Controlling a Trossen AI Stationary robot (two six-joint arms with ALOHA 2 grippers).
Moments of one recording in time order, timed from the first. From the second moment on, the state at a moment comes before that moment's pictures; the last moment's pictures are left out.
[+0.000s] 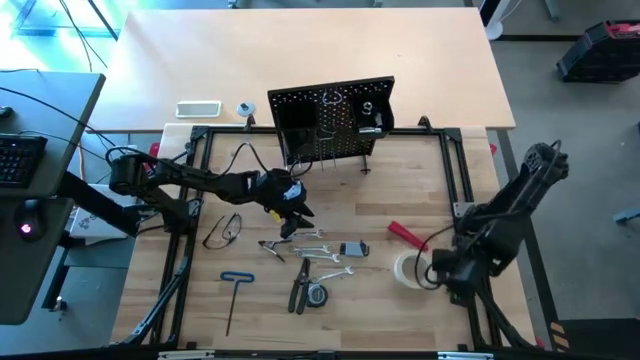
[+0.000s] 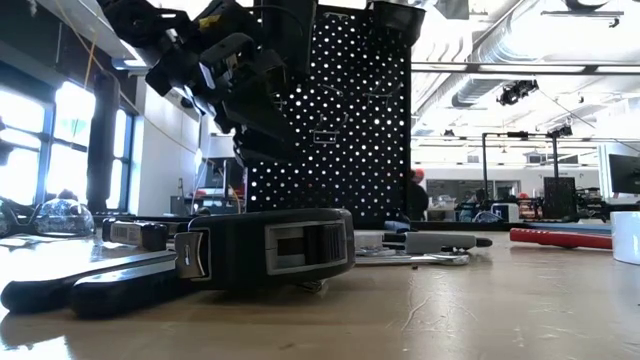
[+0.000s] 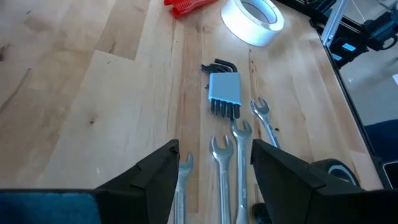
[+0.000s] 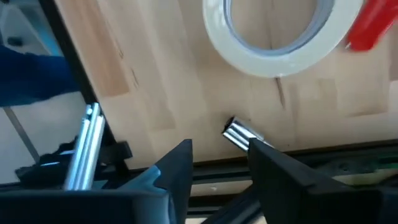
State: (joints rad) left arm 0.13 1.53 0.75 0.15 0.32 -0.23; right arm 0.90 1.19 0.95 -1.13 -0.13 1.17
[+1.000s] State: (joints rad) left arm 0.13 1.53 0.75 0.12 0.32 -0.27; right arm 1.11 1.43 0.62 -0.78 -0.08 1.26
